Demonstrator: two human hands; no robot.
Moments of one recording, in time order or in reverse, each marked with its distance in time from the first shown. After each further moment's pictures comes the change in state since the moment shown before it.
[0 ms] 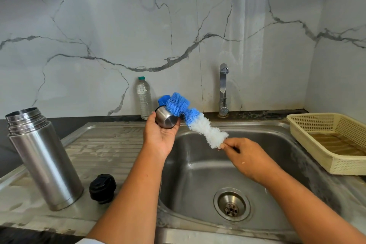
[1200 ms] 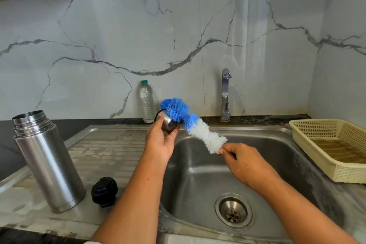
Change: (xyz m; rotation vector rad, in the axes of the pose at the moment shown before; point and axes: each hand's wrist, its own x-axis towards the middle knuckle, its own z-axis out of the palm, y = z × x) left_hand 0.002 0.001 -0.006 0.060 0.025 0.053; right_hand -0.006 -0.017 0.002 -0.057 0.007 0.032
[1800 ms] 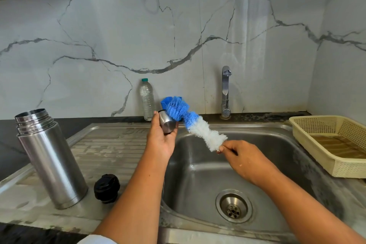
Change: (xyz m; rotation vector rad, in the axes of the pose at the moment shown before) left_hand -0.012 0.001 0.005 -0.027 0.047 0.010; right_hand -0.001 0.001 -0.002 0.041 -0.062 0.009
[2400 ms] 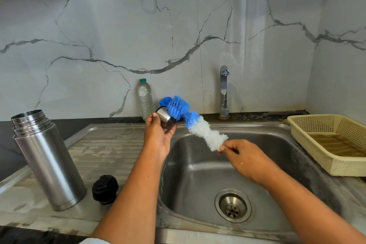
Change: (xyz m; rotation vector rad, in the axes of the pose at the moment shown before) left_hand 0.001 0.003 0.000 0.351 -0.071 0.106; right_hand -0.001 0.000 -0.006 0.041 -0.015 0.046
